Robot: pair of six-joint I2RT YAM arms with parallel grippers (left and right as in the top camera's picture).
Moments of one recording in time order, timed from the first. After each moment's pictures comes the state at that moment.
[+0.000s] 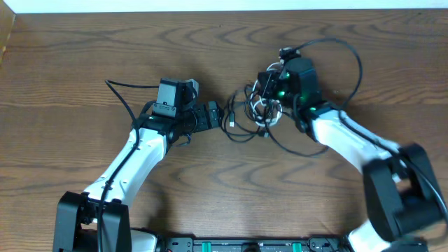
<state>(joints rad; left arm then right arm) -0.24 1.51 0.89 -0.37 0.33 -0.46 0.39 1.73 1.01 0.20 -0.20 0.62</state>
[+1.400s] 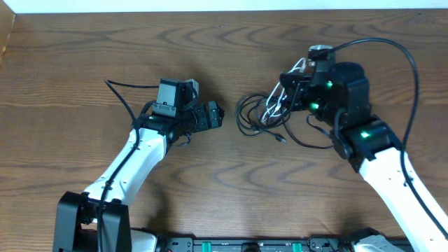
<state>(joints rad) -0.24 1.51 0.89 -0.37 0.33 -0.46 0.35 1.26 1.01 -0.22 -0.24 0.49</state>
